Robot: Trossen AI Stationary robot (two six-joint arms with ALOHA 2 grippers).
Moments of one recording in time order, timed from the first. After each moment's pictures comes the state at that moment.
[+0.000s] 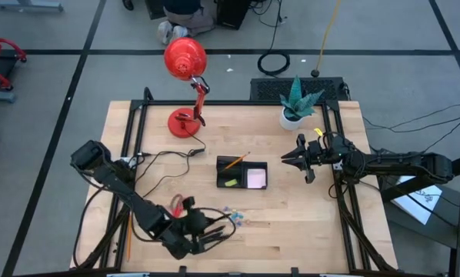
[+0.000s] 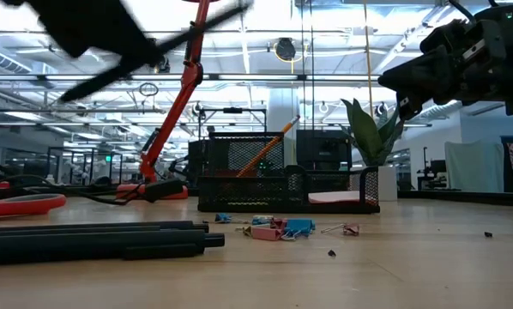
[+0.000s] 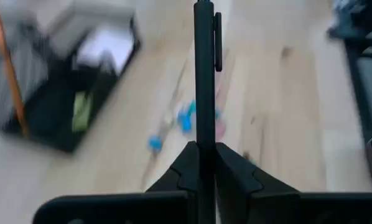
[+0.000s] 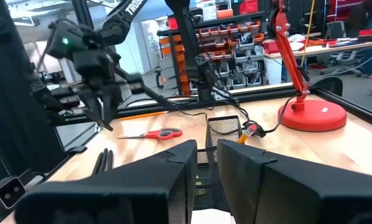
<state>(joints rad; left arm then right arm) -0.72 1.72 1.10 -0.26 -0.70 -0.70 -0.29 0.67 0.01 0.69 -0.39 0.17</state>
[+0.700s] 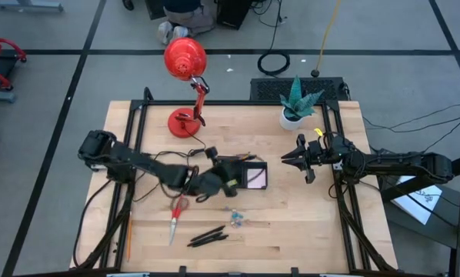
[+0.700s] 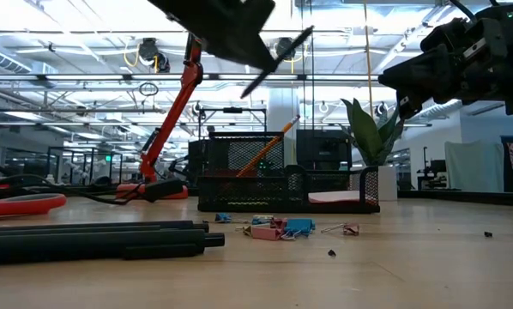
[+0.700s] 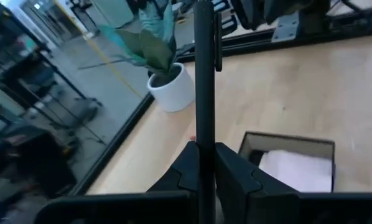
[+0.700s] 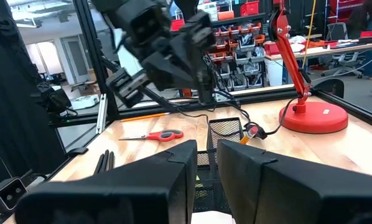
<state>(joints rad) -0.26 1.71 1.10 0.13 -0.79 0.04 -0.29 0.67 0.01 0.70 -0.39 0.17</state>
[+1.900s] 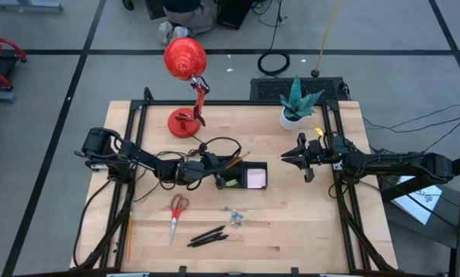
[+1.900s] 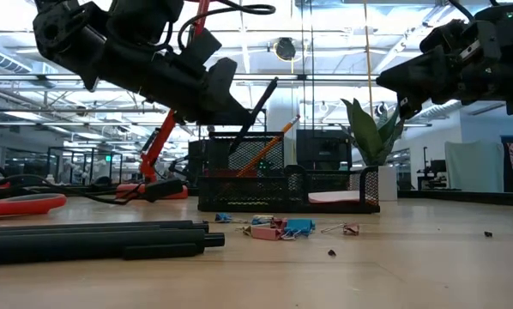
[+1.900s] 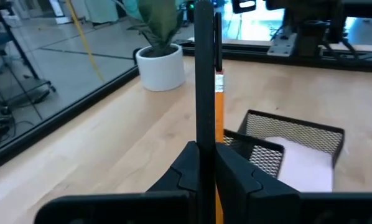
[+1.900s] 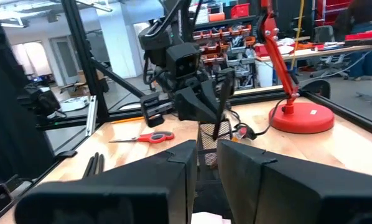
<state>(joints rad) -0.13 1.72 0.66 0.77 -0.58 -0.10 -0.29 0.67 0.01 0.70 -0.34 0.16</state>
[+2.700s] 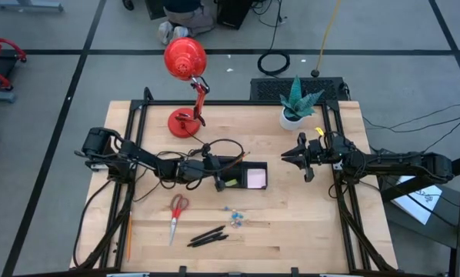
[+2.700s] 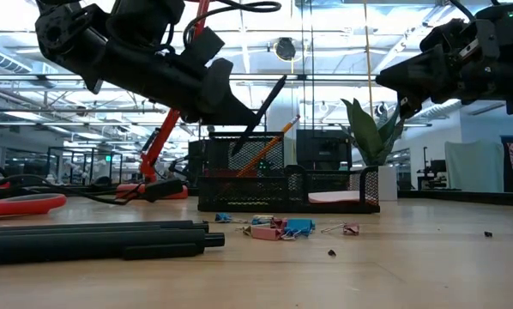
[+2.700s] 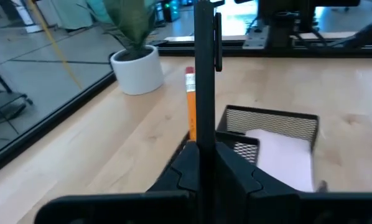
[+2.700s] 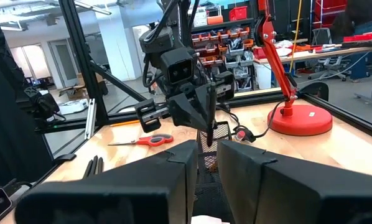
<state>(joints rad) -0.12 1.72 0.66 0.78 -0.47 -0.03 -0.29 0.67 0.01 0.71 -0.34 0.17</state>
